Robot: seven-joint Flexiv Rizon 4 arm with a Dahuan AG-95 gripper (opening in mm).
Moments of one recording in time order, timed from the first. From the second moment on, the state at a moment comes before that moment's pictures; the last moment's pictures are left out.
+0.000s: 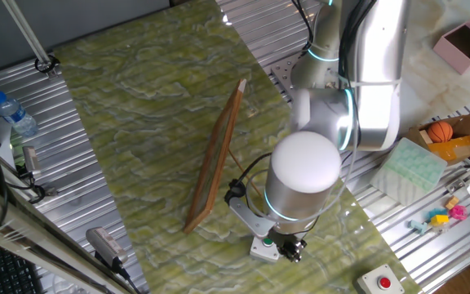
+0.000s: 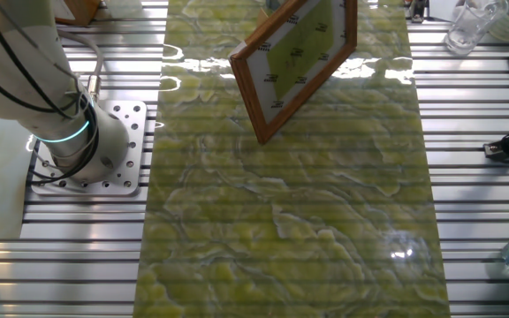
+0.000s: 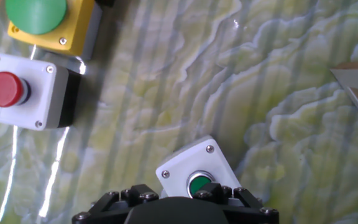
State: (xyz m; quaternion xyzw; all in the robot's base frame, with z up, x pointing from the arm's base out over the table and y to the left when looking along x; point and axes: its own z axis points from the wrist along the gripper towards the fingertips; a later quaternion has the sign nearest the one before) arm 0.427 0.425 0.102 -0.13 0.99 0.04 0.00
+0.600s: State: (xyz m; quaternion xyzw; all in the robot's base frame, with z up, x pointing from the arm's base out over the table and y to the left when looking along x) arm 0.430 0.429 0.099 -0.12 0.99 0.04 -0.01
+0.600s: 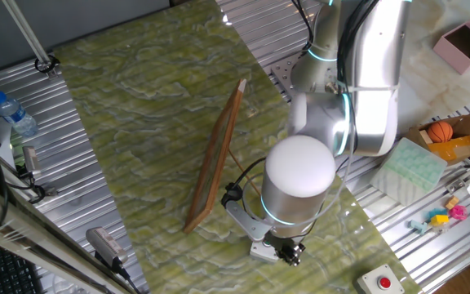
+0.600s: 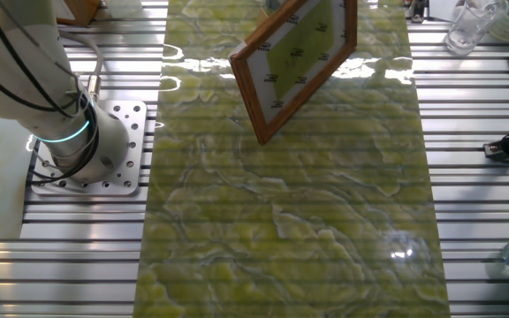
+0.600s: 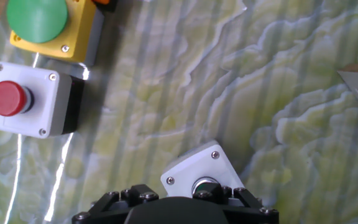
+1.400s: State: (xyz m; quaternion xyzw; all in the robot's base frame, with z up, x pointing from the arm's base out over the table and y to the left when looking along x) arm 0.429 0.427 0.104 -0.10 0.99 0.05 -0.03
